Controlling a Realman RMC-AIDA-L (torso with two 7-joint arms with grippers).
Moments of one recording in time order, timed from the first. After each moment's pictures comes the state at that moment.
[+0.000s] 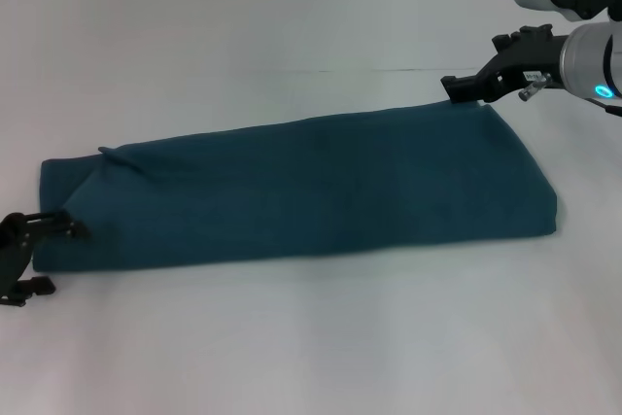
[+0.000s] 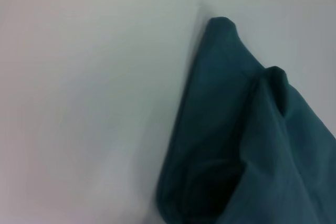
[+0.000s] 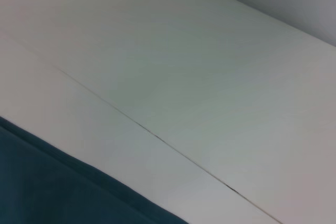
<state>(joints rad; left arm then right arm) -0.50 -2.08 0.39 0.94 2.56 1.46 -2.91 0.64 2.10 -1.27 -1.12 -2.55 -0.81 2.31</state>
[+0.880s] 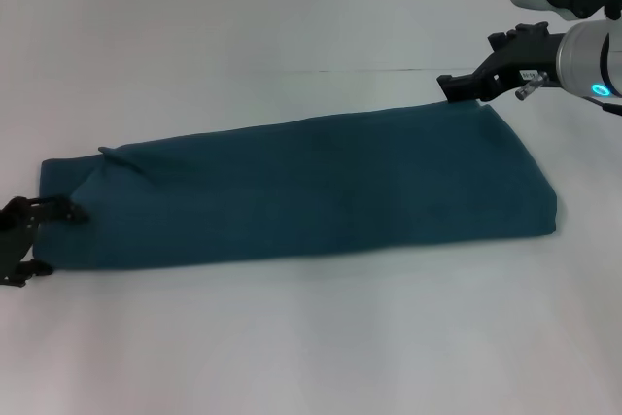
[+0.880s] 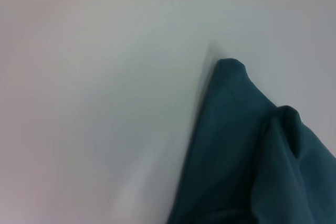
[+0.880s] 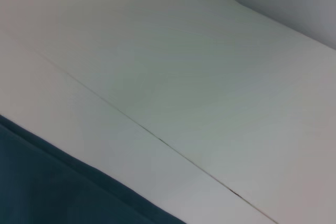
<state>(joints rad) -0.54 -2.05 0.42 0.85 2.56 1.32 -2.91 0.63 2.10 -1.28 -1.13 -2.55 -0.81 2.32</state>
